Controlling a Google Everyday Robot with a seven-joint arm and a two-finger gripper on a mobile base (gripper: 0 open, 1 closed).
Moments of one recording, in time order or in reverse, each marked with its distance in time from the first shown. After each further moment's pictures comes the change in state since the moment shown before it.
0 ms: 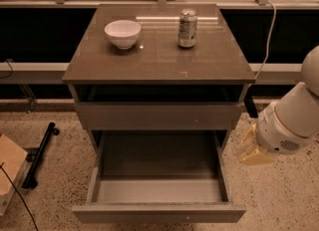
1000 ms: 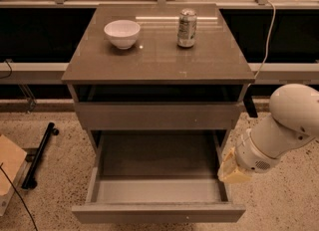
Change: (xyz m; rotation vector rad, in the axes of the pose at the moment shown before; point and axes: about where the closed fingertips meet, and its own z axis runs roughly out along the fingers) arm 0.010 0.008 0.100 -0.143 -0.082 -0.025
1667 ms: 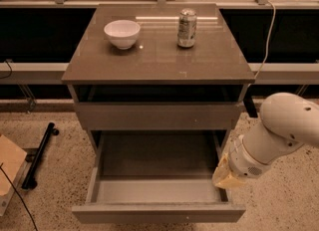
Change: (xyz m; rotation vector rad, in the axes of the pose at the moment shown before) arm -0.002 0.002 0.024 -0.015 -0.005 -0.024
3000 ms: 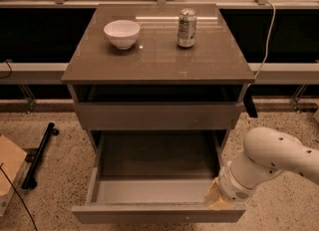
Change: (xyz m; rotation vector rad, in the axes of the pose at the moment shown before) arm 0.030 0.014 0.090 -0.061 -0.002 -0.015
